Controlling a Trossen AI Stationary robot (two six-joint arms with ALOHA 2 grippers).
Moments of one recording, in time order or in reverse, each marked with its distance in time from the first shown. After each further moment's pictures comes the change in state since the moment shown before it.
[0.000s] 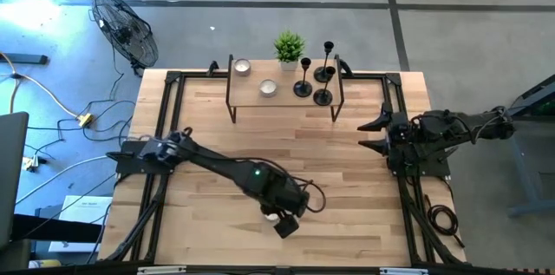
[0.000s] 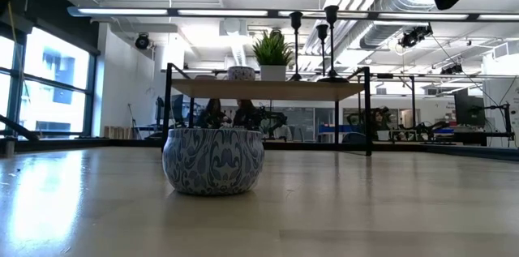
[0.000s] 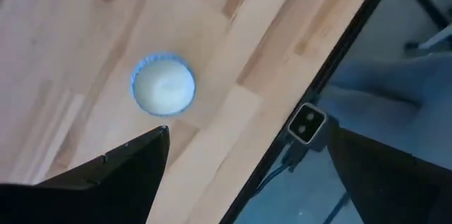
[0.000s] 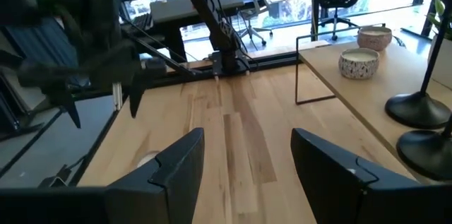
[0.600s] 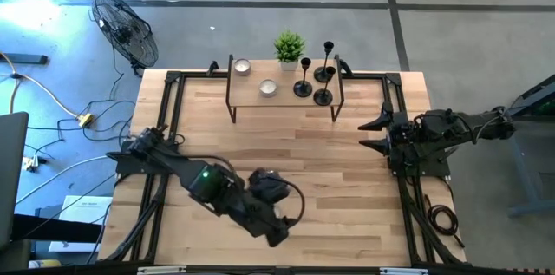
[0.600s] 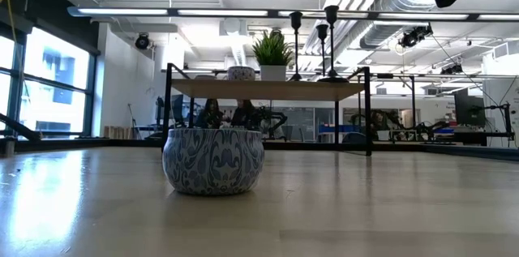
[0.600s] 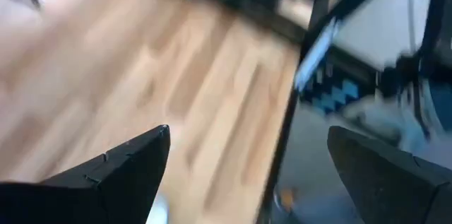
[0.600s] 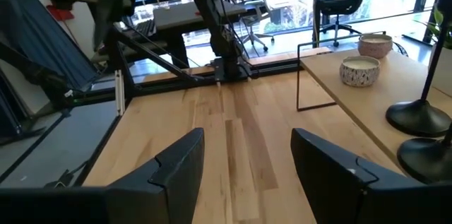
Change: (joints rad) left arm -0.154 -0.201 0.003 0.268 -0.590 0.116; right arm 0.000 -0.008 0.000 0.017 -0.005 -0.006
